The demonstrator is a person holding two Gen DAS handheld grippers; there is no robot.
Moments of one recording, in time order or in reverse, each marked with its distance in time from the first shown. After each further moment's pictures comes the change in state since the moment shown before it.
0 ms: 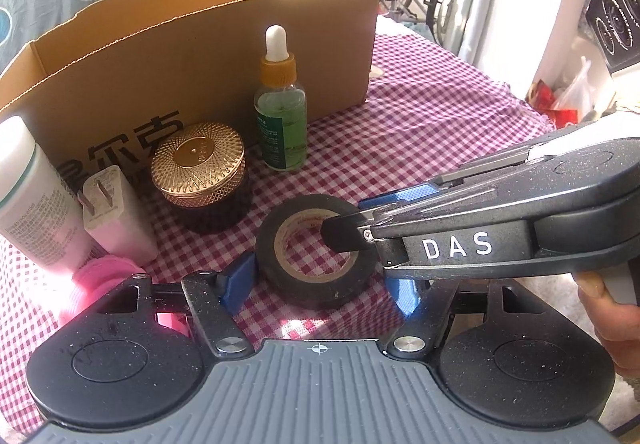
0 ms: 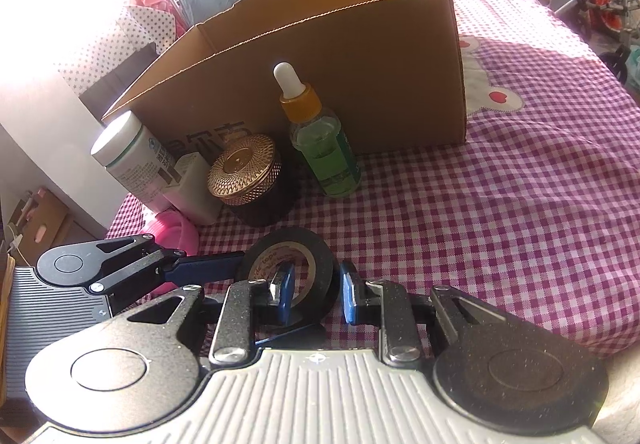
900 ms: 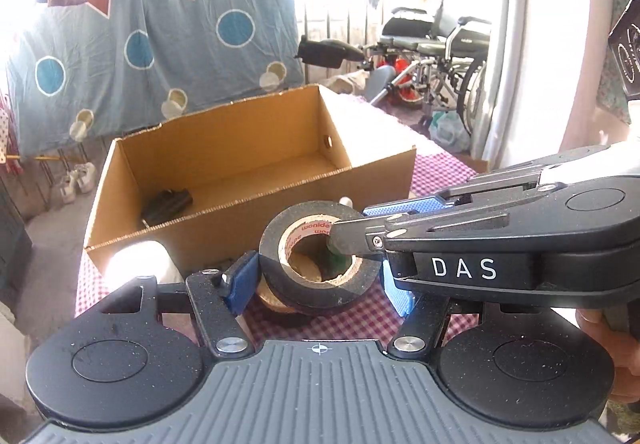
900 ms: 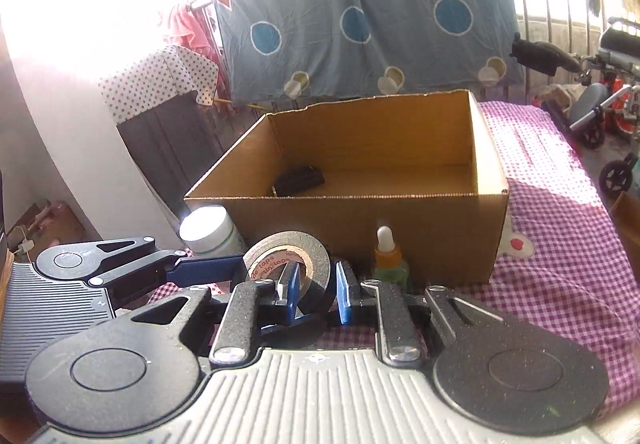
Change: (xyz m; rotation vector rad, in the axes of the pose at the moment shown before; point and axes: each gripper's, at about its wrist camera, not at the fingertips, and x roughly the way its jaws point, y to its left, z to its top) left arm -0.099 0.019 0.039 -0.035 -0.266 0.126; right arm -0.072 0.070 0.041 -0.188 -0.232 0.009
